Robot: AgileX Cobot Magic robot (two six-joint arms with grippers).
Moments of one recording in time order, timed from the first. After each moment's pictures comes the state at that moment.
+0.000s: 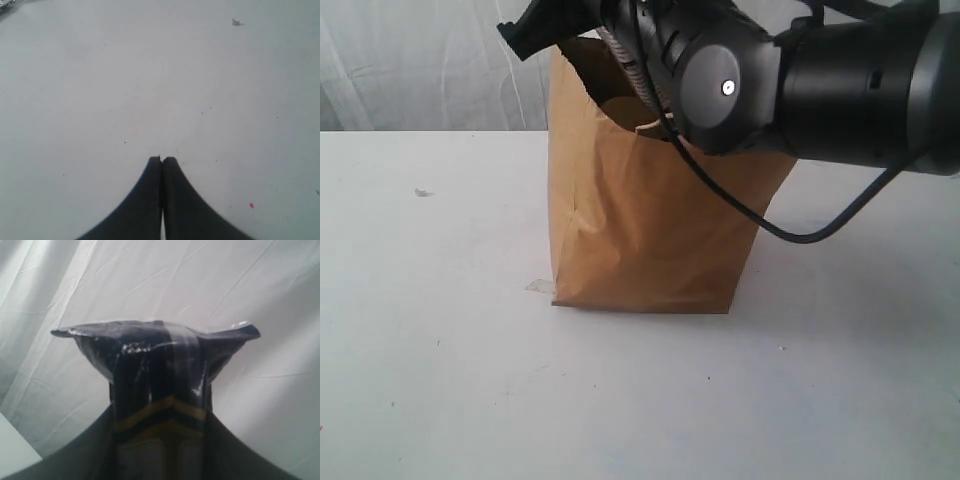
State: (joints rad) left arm 0.17 0.00 0.03 0.08 0.43 -0.03; right arm 0.79 1.67 -1.28 0.43 -0.57 -0.91
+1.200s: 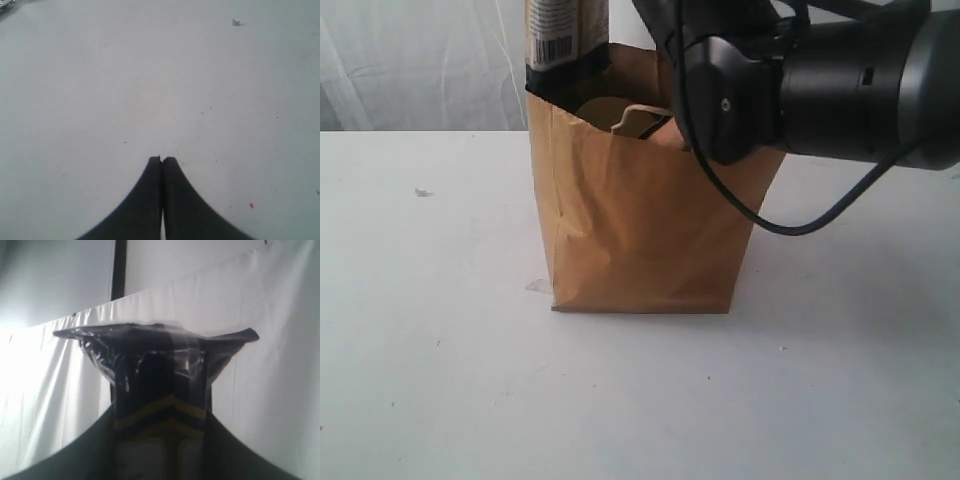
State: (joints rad) left arm 0.17 0.00 0.03 0.08 0.43 -0.03; right arm 0.77 1.68 -1.30 0.13 -0.98 -0.15
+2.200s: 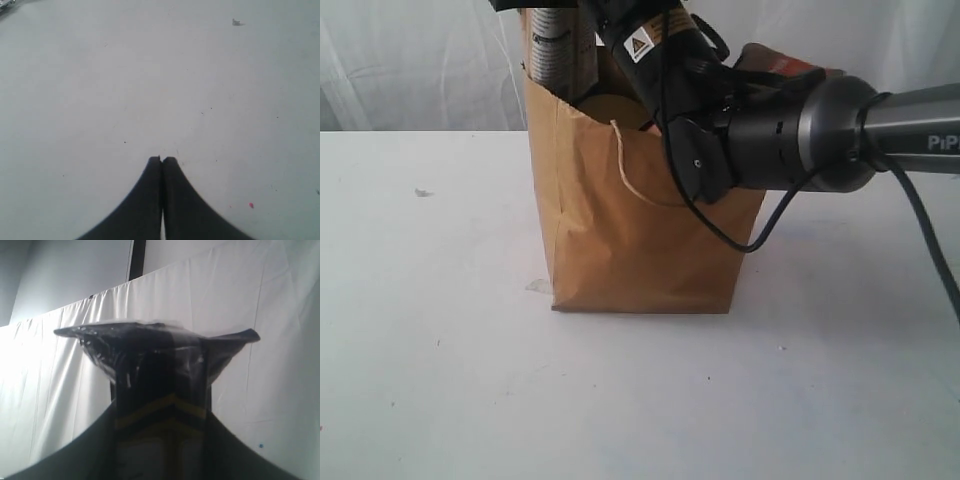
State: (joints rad) left arm 0.17 0.00 0.03 0.08 0.43 -0.03; right arm 0.69 1.87 -1.31 -0.02 -1.13 0.00
